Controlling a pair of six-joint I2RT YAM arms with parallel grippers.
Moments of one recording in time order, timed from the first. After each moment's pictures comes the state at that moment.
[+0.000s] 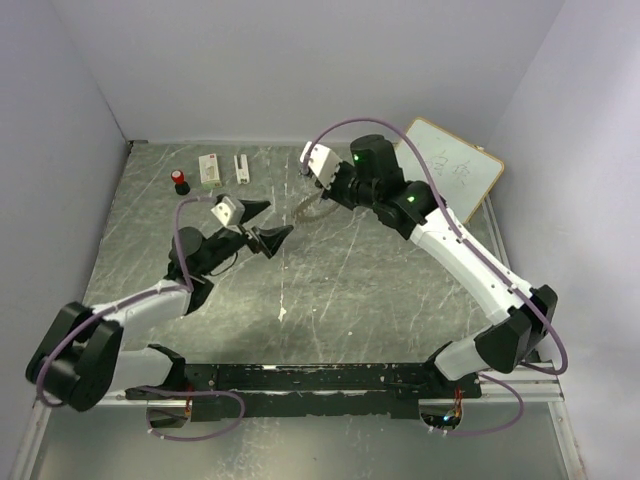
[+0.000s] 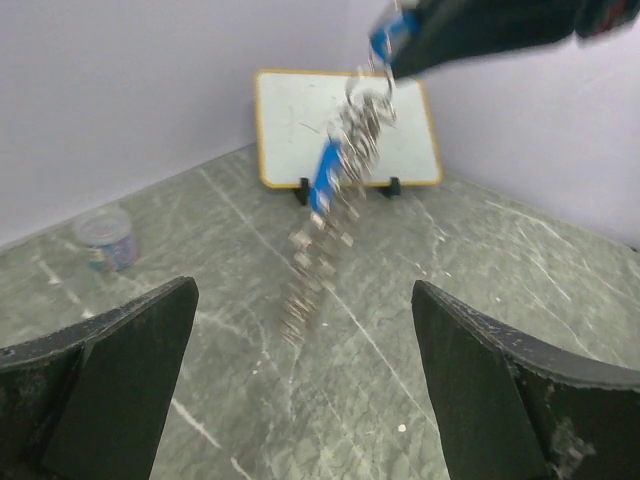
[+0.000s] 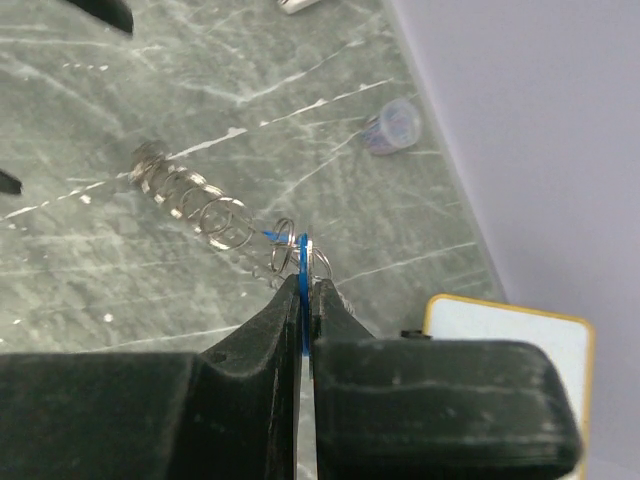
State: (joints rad) left arm -0.47 1.29 0.48 1.02 0.45 -0.17; right arm 0.67 1.46 1.56 -0.59 -0.07 -0.67
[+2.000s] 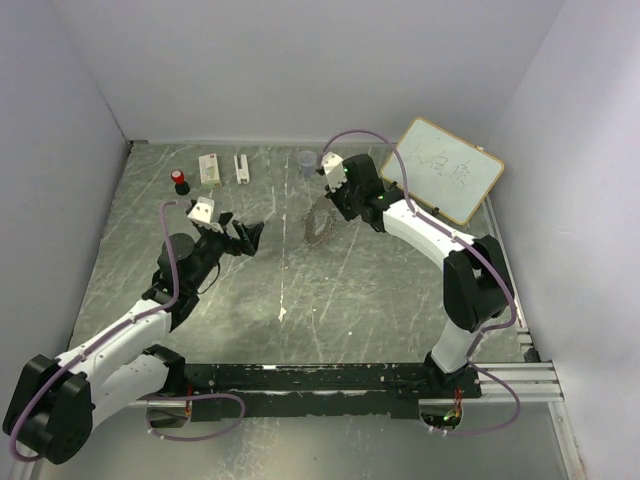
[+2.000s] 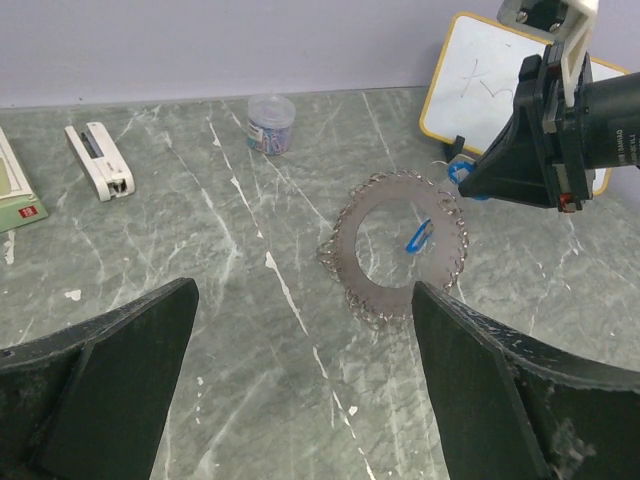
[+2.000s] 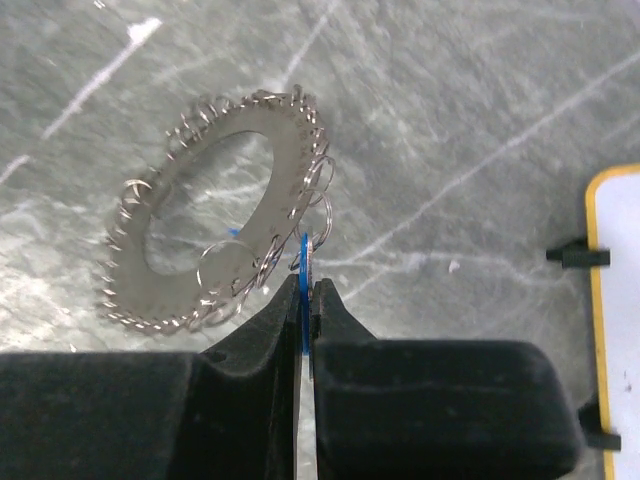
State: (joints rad) left arm -0.45 0.95 0.41 0.56 0.00 -0.22; right arm 0.52 1.73 1.31 -0.27 -0.02 -0.34
